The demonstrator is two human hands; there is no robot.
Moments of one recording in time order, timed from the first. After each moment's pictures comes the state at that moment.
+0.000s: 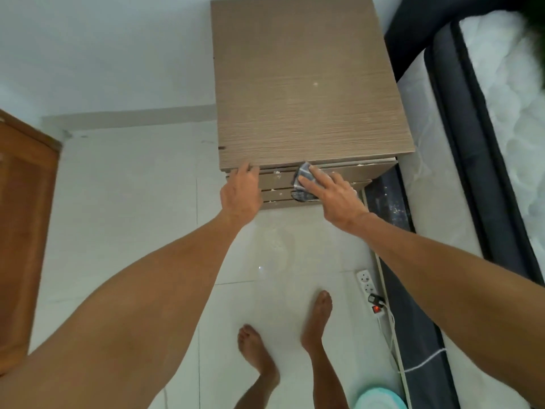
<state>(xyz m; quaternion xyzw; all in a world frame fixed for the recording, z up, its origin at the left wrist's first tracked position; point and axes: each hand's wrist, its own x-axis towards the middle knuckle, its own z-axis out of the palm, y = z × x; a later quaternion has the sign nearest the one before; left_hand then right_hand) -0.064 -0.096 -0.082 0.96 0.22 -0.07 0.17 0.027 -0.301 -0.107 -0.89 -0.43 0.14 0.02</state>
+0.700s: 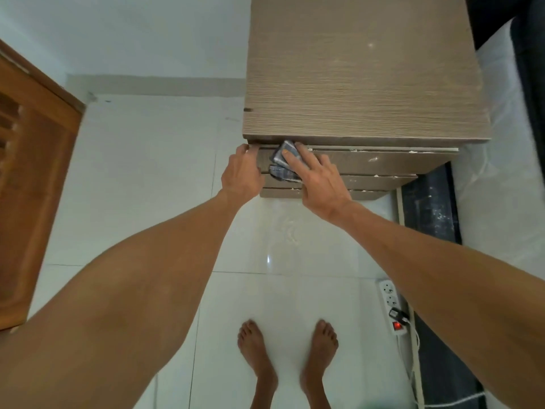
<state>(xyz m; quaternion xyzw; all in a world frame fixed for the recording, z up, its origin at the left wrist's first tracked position) -0.080 -0.054 -0.162 0.92 0.32 -0.05 0.24 -0.007 -0.218 -0.168 -0.87 -0.47 0.09 0.13</state>
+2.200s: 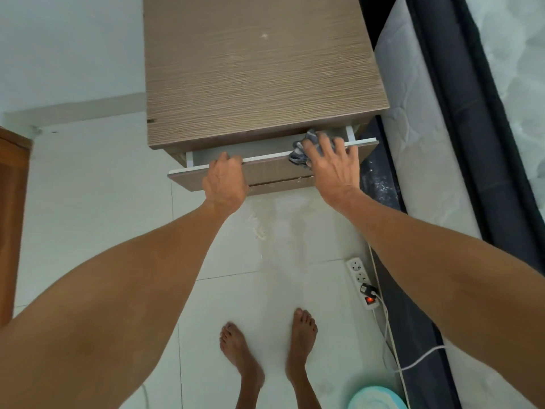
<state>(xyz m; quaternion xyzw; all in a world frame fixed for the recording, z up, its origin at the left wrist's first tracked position) -0.029 -0.178 -0.144 0.95 0.26 -0.09 0.12 0.072 -0.366 -0.175 -0.95 -0.30 0.04 -0.03</state>
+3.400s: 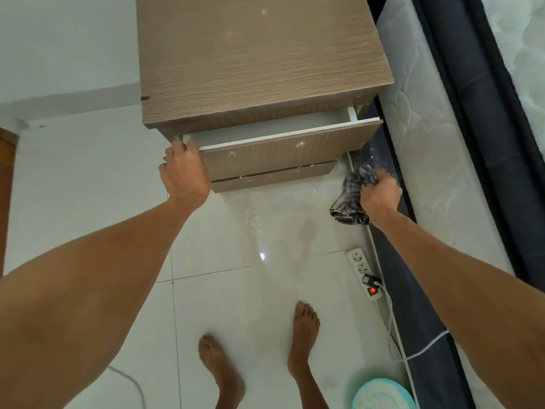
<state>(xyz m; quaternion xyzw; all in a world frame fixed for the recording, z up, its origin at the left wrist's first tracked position) -0.068 -0.123 -0.178 0.94 0.34 0.00 0.05 0.034 -0.452 -0.218 -0.93 0.15 0.13 0.32</state>
